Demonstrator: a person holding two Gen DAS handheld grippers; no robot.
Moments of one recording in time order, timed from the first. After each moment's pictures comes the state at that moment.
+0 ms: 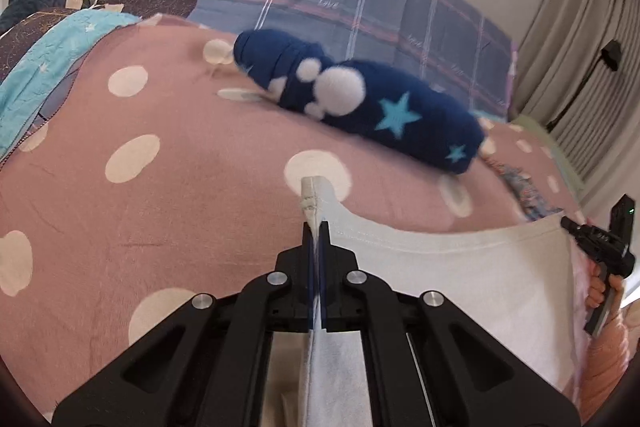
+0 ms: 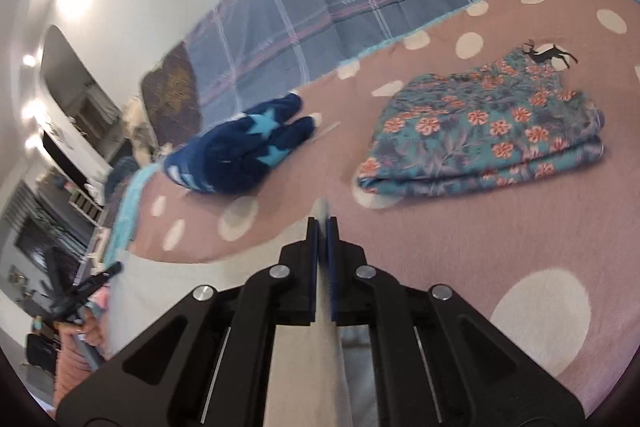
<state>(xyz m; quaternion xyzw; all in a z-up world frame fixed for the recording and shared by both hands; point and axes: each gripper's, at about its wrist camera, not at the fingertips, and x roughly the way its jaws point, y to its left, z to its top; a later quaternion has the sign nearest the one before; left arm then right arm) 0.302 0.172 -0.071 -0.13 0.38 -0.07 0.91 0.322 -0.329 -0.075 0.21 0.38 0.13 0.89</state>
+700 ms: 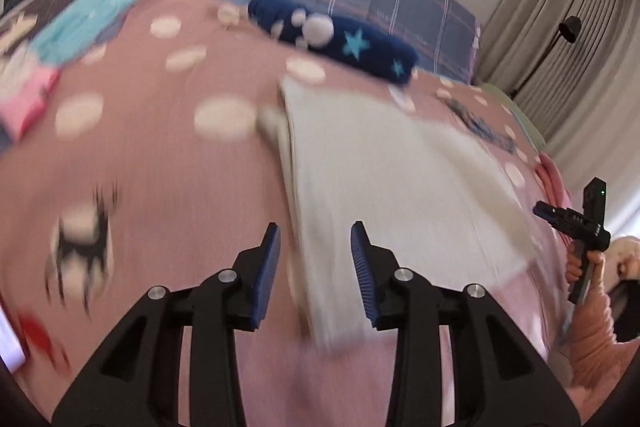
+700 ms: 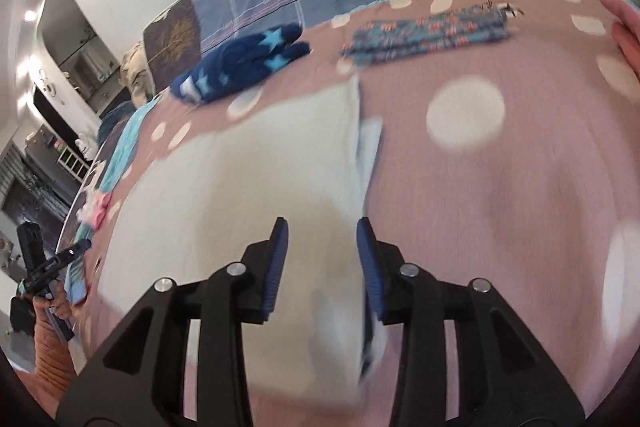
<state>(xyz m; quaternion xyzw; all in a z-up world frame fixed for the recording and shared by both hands) 0.076 0.191 -0.078 -0.15 0.40 -0.12 0.90 0.132 -0.335 -0.087 0.18 0.41 0.16 0.88</state>
